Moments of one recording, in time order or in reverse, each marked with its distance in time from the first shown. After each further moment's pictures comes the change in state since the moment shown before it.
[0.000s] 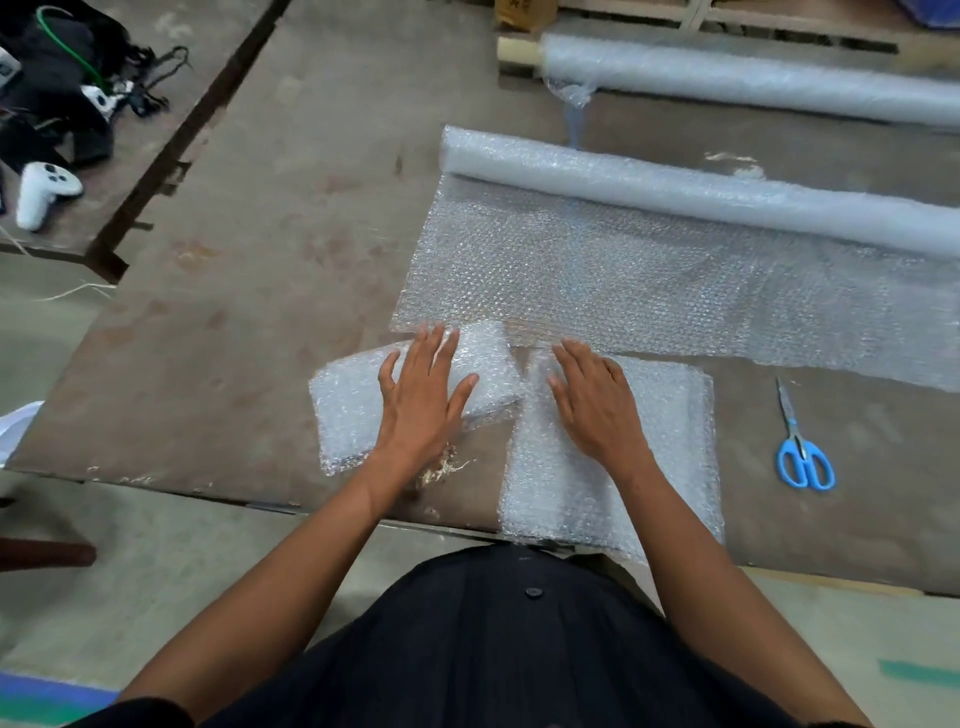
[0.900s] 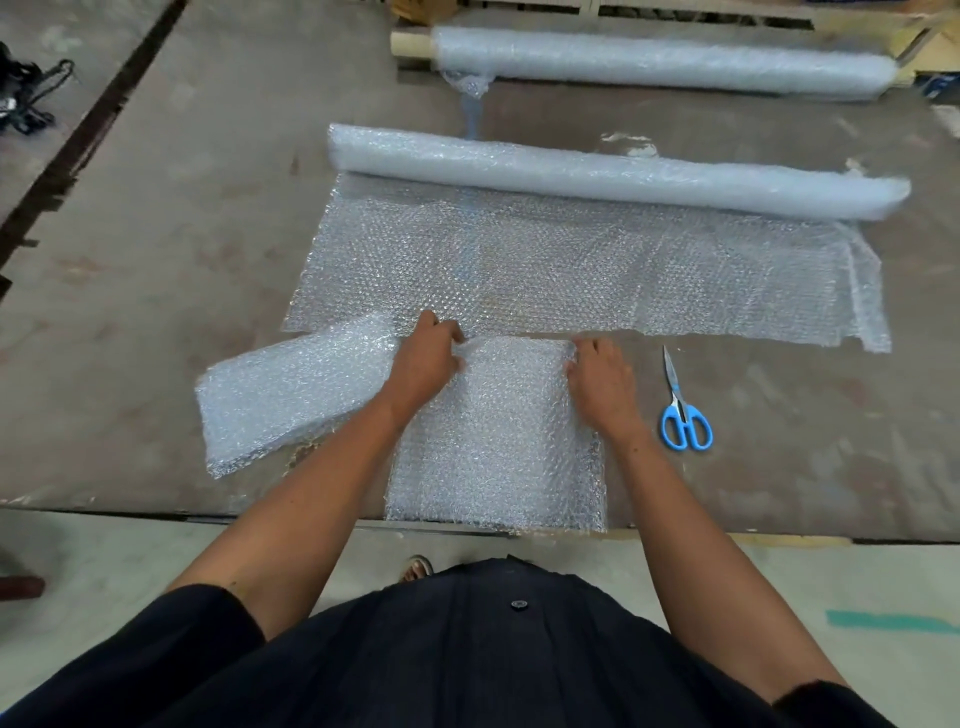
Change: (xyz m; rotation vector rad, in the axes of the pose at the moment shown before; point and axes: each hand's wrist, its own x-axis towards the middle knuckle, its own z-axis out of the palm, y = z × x) left_hand 0.082 0.146 0.054 -0.178 -0.352 -0.033; right_hand -0.037 0.148 -0.050 0.101 -0.104 0.367
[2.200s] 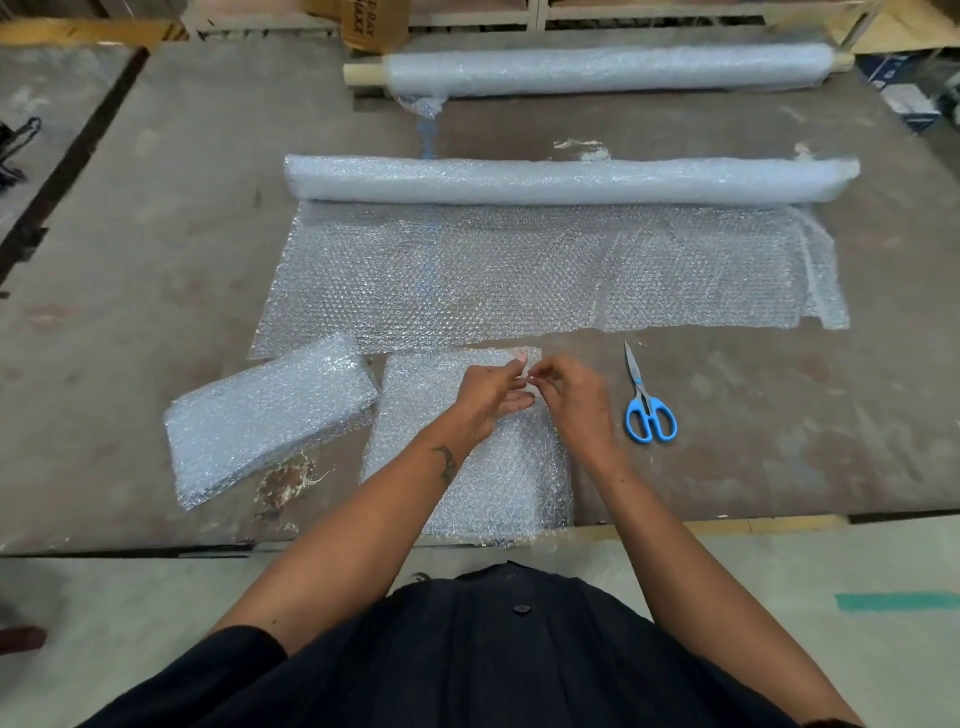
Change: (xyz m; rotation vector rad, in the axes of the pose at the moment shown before) left_hand -0.017 0.127 0.065 -1.289 -0.232 -0.518; right_hand -0.036 0.013 -0.013 0.512 0.210 -0.111
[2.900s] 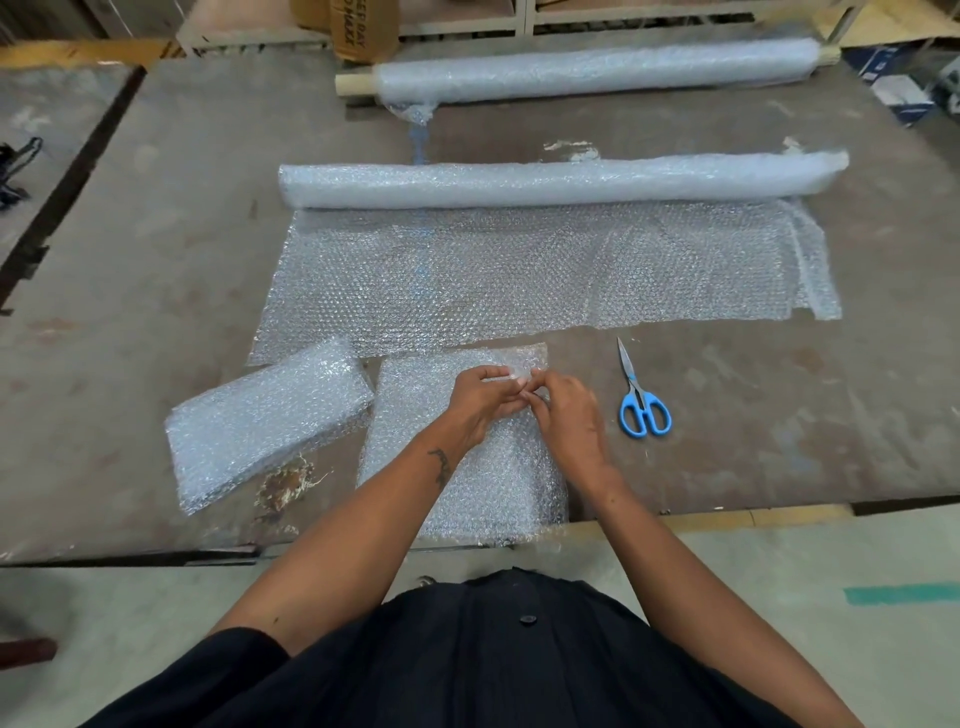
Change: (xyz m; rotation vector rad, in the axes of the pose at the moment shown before) left_hand -0.006 -0.009 -0.006 -0.041 -0.037 0.038; right_hand -0.031 0.004 0.008 -0.137 0.005 0.033
